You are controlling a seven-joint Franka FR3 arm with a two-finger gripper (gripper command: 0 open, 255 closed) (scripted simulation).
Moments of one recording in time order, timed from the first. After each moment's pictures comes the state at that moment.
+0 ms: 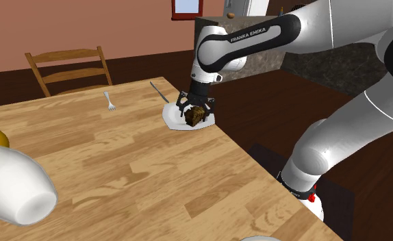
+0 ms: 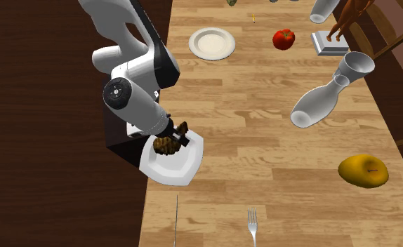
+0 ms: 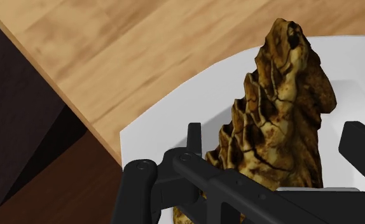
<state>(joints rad) -0.10 -0.36 0.27 -2.40 0.41 2.07 0.87</state>
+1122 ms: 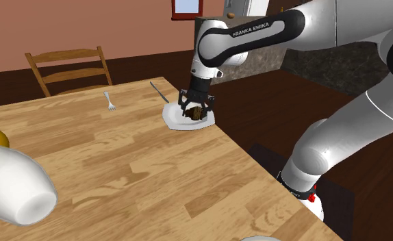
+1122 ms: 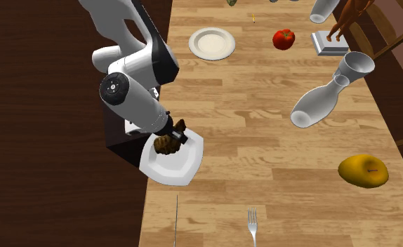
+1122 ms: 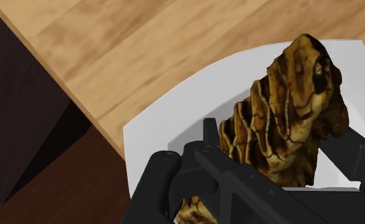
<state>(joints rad) -0.10 -0.37 0.26 -2.38 0.40 2.03 0.89</state>
